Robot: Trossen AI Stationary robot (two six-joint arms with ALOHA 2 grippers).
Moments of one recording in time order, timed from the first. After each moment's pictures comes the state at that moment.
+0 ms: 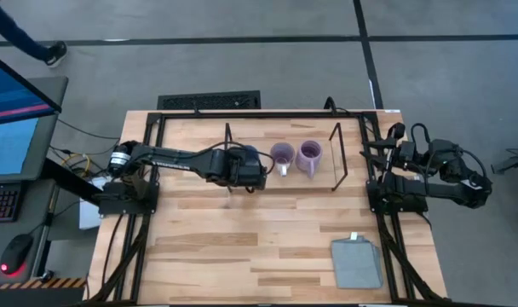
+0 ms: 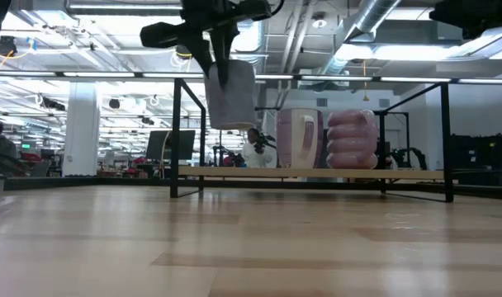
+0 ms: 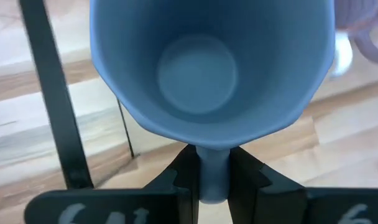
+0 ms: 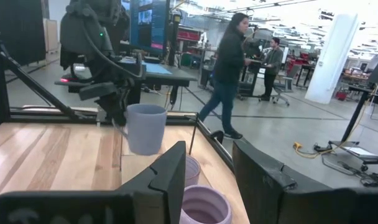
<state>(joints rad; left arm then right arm) -0.09 1.82 1.71 -1.20 -0.39 -1.38 -0.12 0.02 0.58 -0.56 0.15 -0.21</state>
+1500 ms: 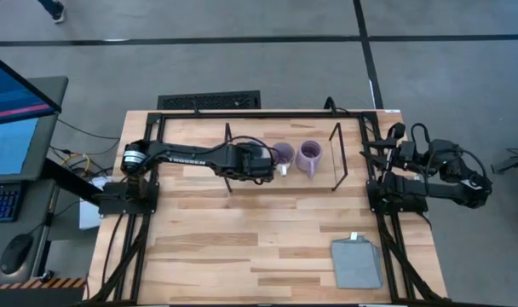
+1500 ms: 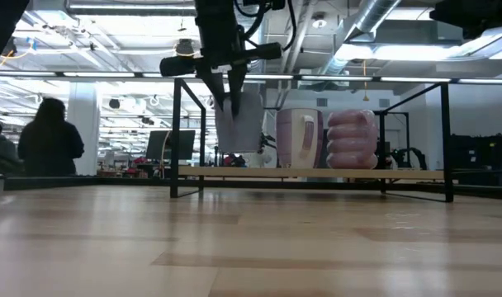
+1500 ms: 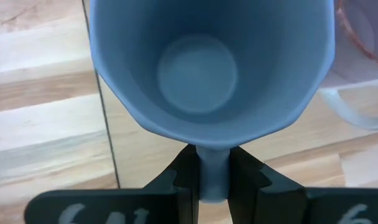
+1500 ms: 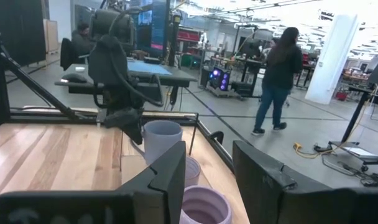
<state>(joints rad) 0.00 1.92 1.71 -1.13 -0.39 -1.36 -0.12 0.02 0.58 -0.56 0.15 -0.21</state>
